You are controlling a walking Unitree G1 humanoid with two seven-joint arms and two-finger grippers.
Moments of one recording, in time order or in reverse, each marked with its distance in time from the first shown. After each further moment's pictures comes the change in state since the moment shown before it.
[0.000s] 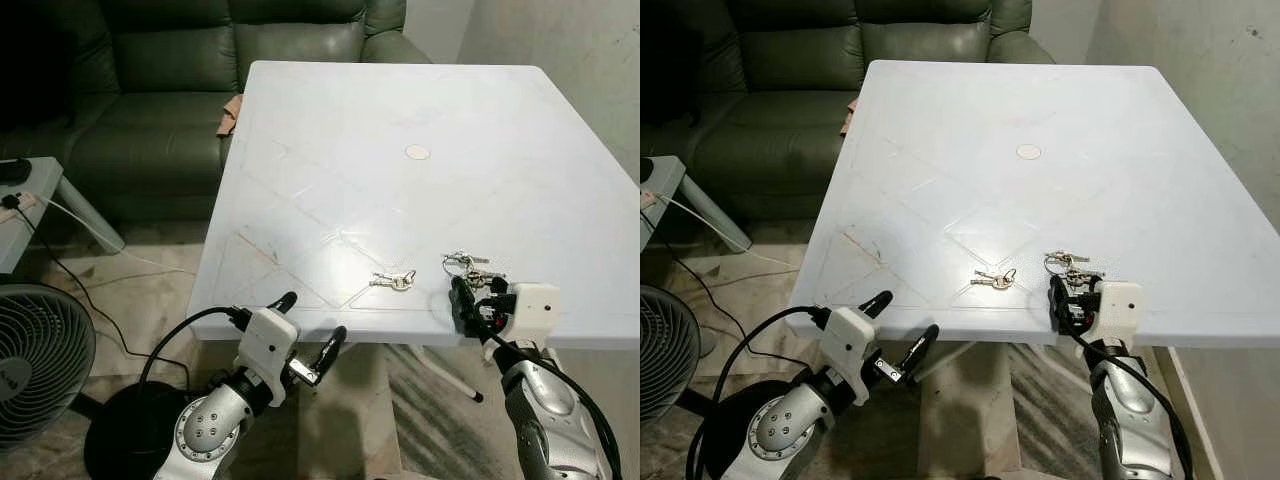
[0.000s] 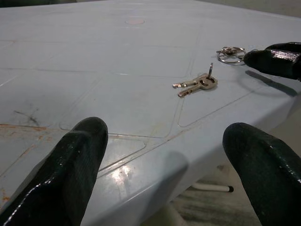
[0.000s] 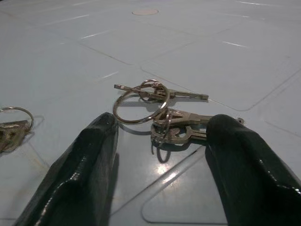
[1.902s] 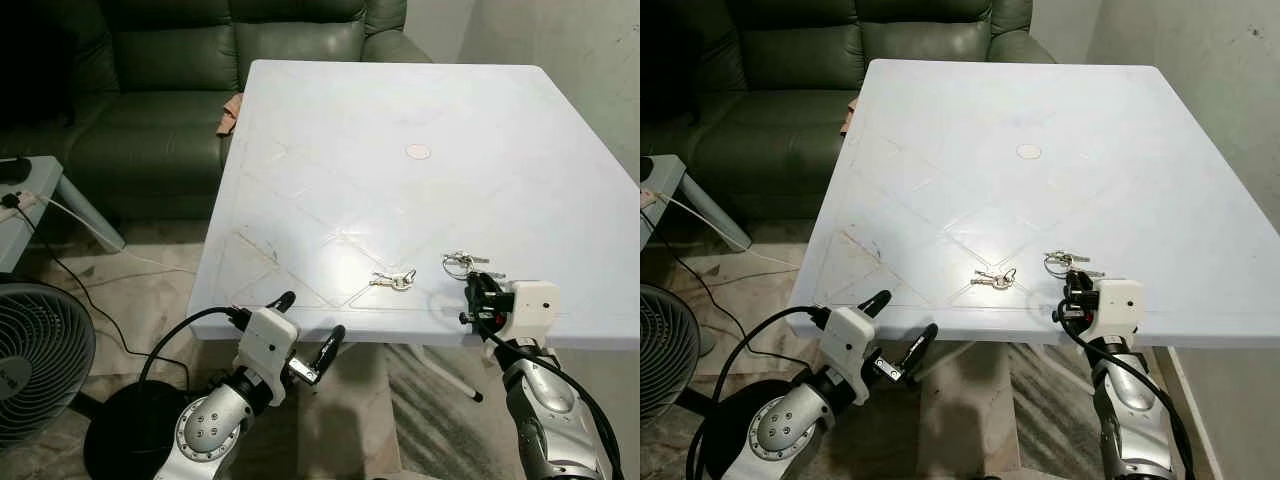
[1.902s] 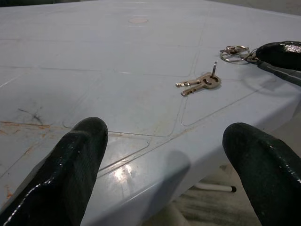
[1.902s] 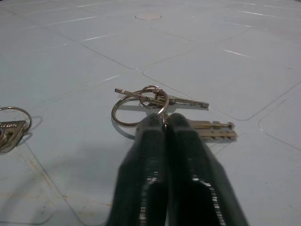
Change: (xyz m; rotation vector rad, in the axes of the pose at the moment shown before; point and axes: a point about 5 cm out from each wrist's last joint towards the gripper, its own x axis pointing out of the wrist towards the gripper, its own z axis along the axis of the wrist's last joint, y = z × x) left arm 0.001 0.000 0.000 0.001 0.001 0.015; right arm 0.003 -0.002 0.000 -0.028 -0.018 0.023
